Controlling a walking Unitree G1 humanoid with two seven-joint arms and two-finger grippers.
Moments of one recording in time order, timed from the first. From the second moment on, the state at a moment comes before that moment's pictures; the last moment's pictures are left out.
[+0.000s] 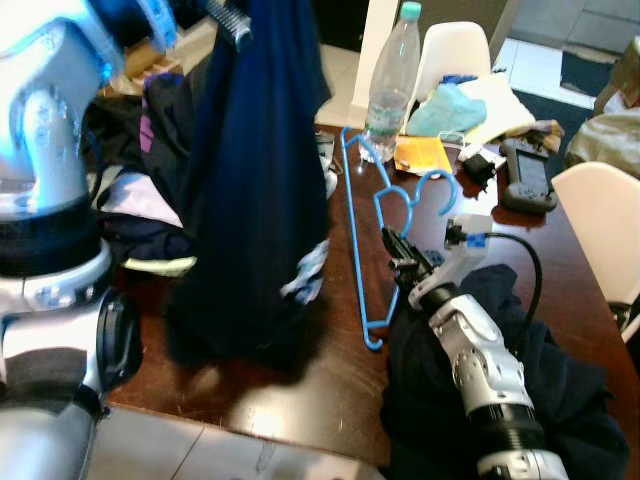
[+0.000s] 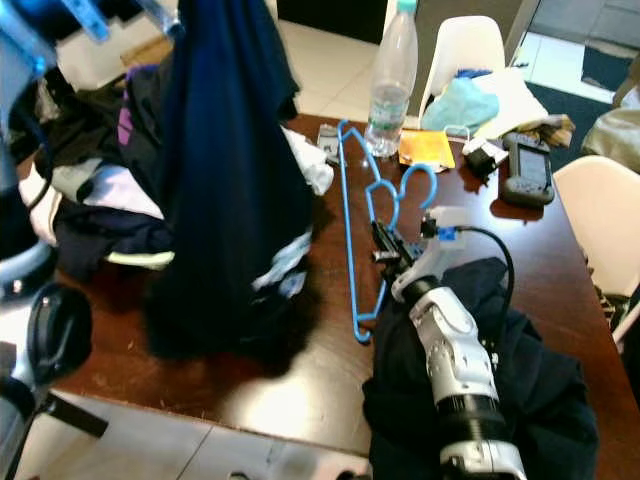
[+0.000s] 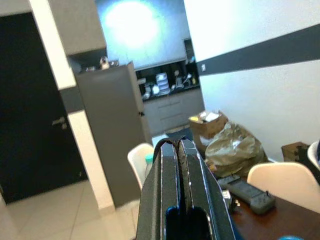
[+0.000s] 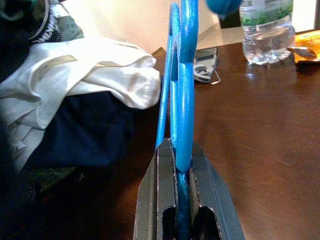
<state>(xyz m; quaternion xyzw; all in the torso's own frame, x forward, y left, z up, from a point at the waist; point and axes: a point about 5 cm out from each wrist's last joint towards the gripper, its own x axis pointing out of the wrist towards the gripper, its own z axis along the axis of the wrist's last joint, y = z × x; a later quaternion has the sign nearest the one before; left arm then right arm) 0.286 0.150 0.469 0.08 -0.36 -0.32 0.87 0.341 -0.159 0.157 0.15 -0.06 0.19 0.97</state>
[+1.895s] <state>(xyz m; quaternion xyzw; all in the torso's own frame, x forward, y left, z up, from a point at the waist) 0.252 0.417 0.386 0.15 -0.18 0.35 0.91 0.335 -0.159 0.147 0.15 -0.05 0.19 0.97</state>
